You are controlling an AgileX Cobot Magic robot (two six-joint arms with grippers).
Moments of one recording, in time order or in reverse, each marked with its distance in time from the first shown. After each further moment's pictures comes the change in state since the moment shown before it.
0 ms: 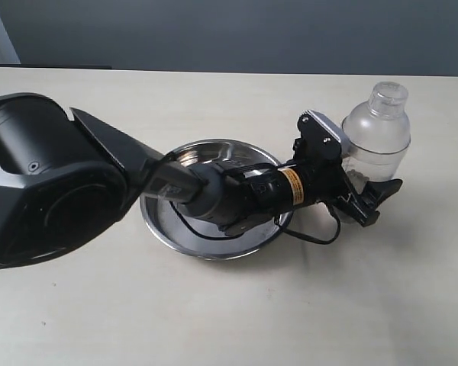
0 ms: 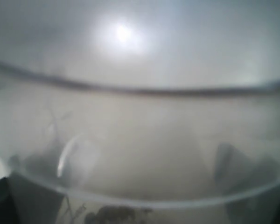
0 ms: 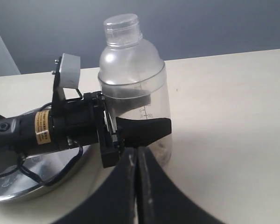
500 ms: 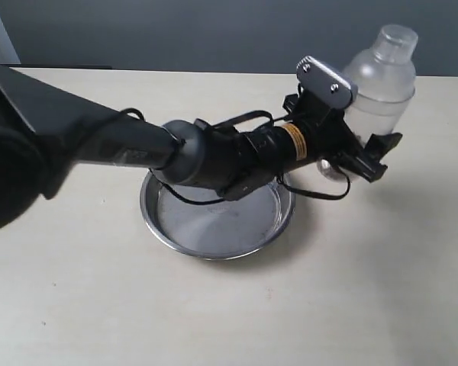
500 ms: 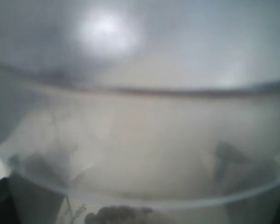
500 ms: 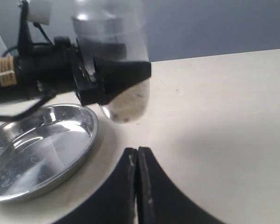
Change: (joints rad) left arm 0.000 -0.231 0.050 -0.152 0.225 0.133; right arm 0.000 0.000 0.000 0.000 0.000 0.000
